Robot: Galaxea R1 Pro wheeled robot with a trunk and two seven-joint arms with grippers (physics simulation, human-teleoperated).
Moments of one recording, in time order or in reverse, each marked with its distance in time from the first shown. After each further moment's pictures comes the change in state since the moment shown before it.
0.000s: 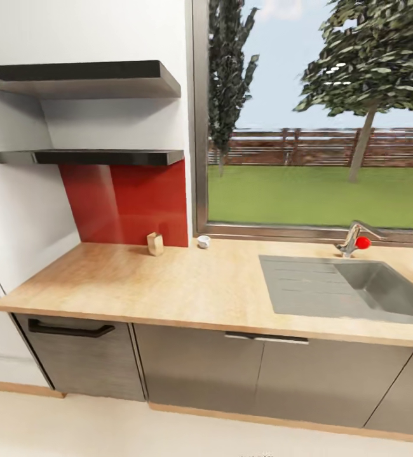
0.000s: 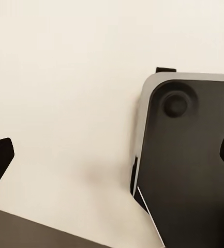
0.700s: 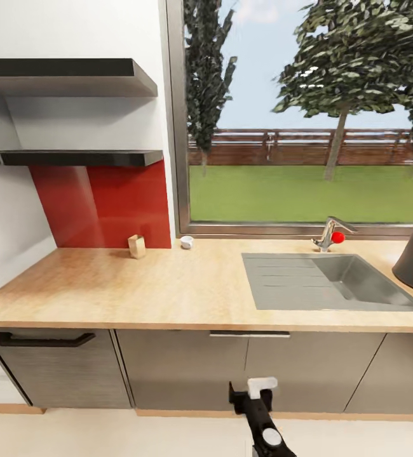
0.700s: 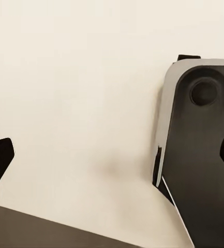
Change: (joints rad) left arm 0.011 0.038 -0.004 0.007 -0.006 0.023 0.012; right arm 0.000 0.104 0.031 -0.472 -0.001 -0.116 0.006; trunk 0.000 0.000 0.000
